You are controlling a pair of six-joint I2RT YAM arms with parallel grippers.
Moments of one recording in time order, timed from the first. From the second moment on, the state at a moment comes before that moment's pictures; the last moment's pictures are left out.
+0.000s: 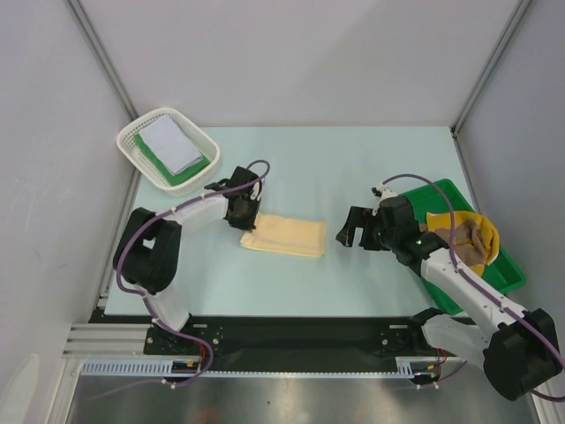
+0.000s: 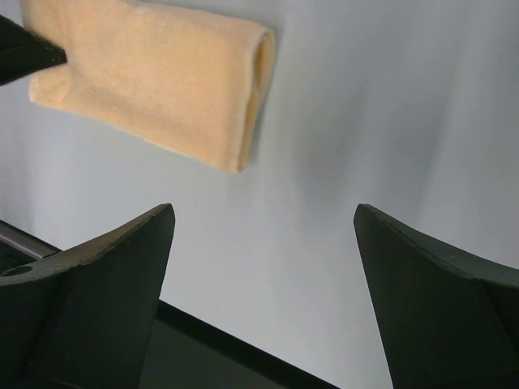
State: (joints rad) left arm -0.45 1.74 1.08 -0.50 0.03 -0.23; right arm 0.44 1.05 0.67 -0.33 -0.13 0.52
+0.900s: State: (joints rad) left arm -0.11 1.88 1.61 -0.43 -0.50 0.48; right arm 0.44 1.24 0.77 -0.25 -0.17 0.46
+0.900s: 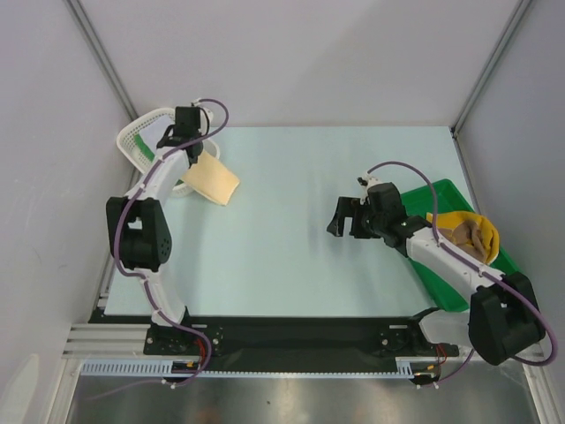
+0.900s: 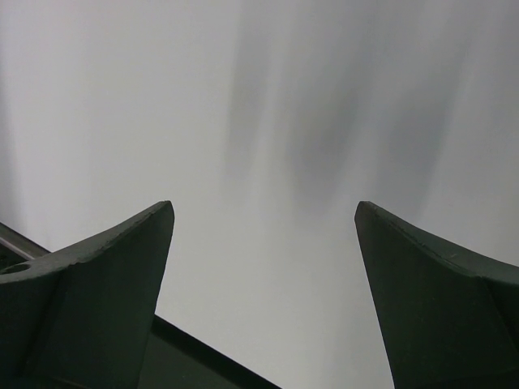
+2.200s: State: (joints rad) left arm 0.11 2.56 2.26 0.02 -0.41 0.86; right arm 0.41 1.51 0.88 -0.20 -0.19 0.41
